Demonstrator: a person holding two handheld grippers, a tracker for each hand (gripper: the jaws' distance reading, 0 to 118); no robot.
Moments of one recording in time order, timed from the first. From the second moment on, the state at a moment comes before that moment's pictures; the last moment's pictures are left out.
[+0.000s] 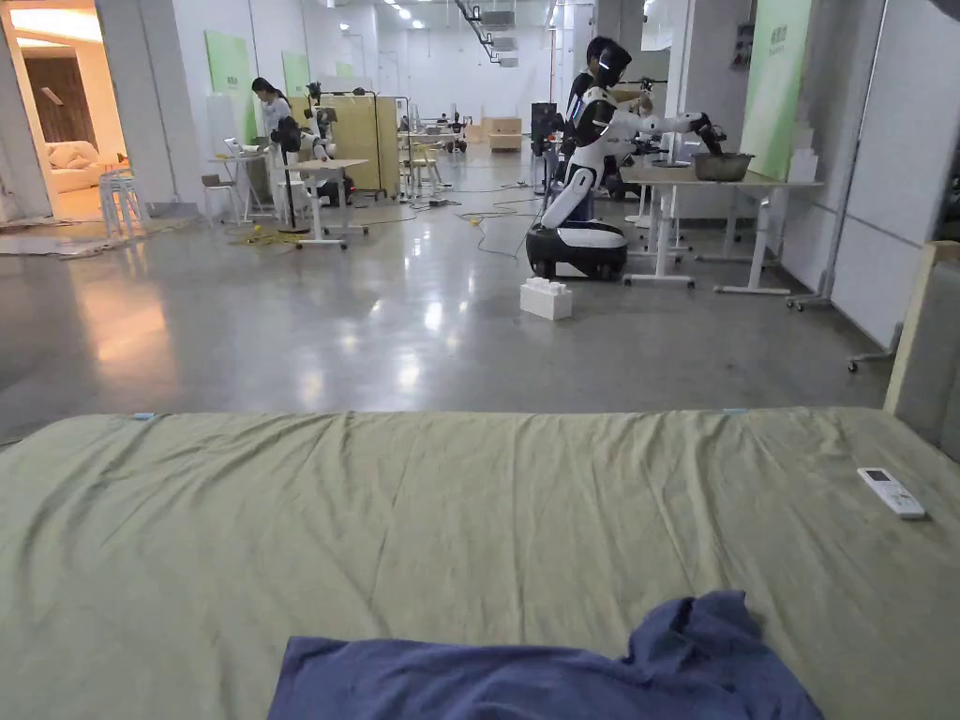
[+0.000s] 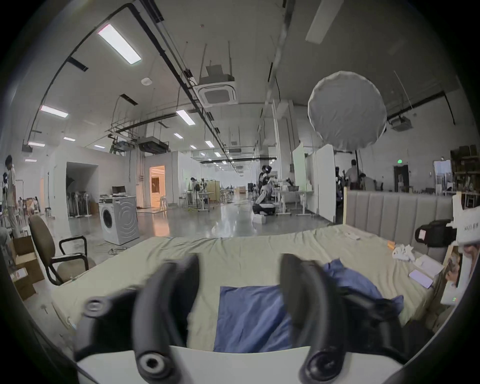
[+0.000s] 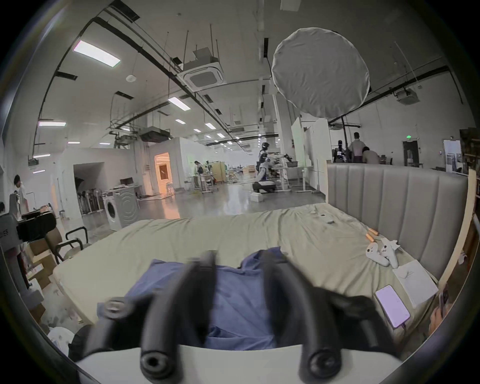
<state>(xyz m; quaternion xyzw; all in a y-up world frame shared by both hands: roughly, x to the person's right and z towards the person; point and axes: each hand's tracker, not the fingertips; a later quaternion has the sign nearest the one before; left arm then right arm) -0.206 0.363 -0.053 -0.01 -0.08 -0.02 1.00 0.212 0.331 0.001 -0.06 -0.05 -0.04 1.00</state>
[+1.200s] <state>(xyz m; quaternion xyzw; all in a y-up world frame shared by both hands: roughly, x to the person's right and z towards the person) -0.262 0.264 -0.132 -0.25 -0.11 0.01 0.96 0.211 0.294 -0.005 -0.16 -0.06 -0.04 0.99</state>
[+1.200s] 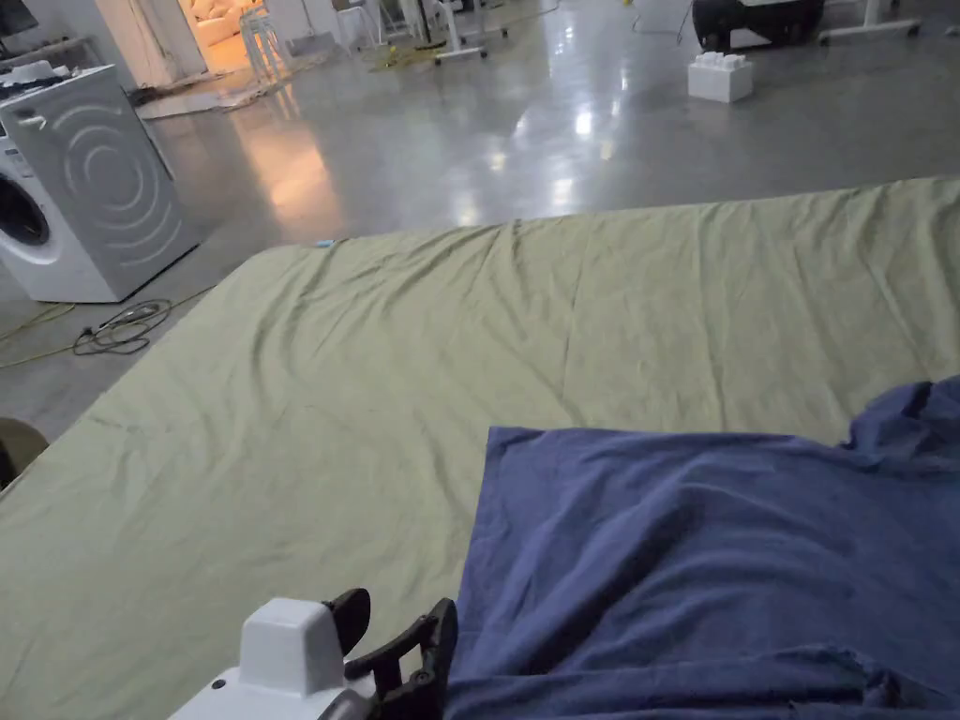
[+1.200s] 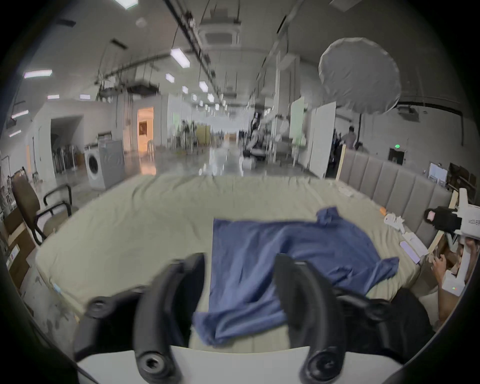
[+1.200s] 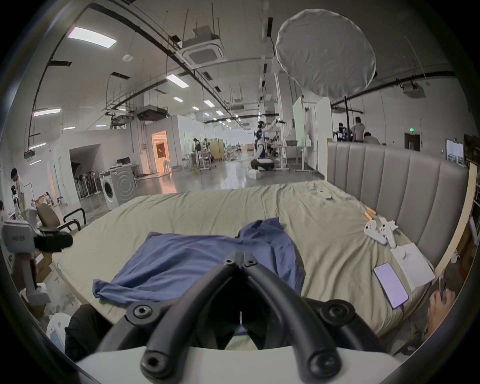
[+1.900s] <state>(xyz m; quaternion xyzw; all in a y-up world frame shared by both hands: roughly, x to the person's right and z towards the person) -0.250 0.133 -0.204 -0.50 -0.09 -0.08 0.86 0.241 0.261 0.007 -0.23 -0.11 -0.04 0.97</state>
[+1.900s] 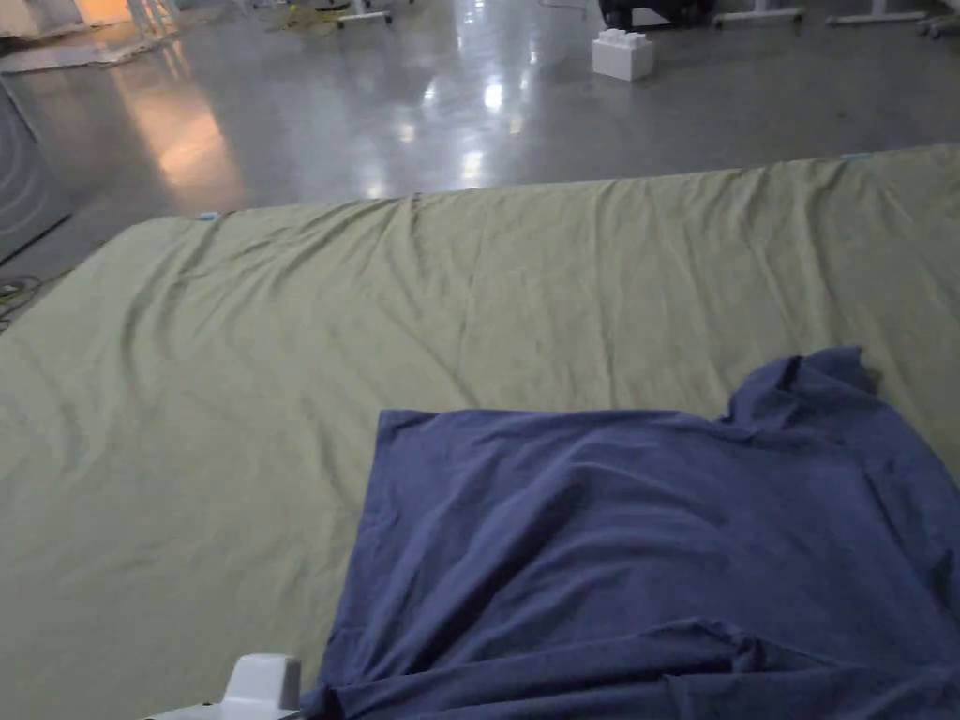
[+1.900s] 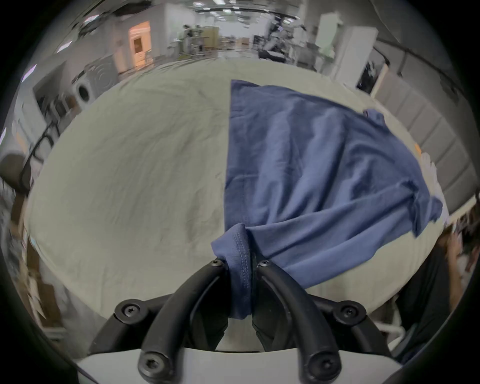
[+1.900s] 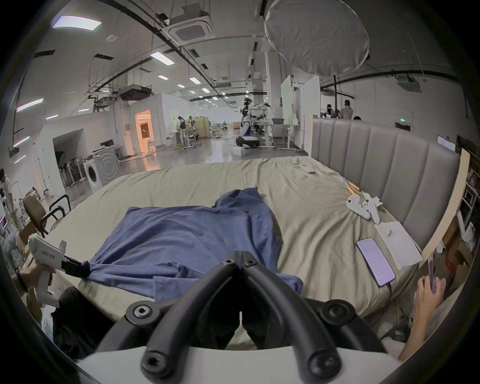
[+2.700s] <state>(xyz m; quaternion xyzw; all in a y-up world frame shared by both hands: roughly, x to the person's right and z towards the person) -0.232 0.137 -0.202 -0.51 -0.09 -0.09 0.85 0.339 0.143 -0.080 -0.39 -0.10 -0.14 0.90</state>
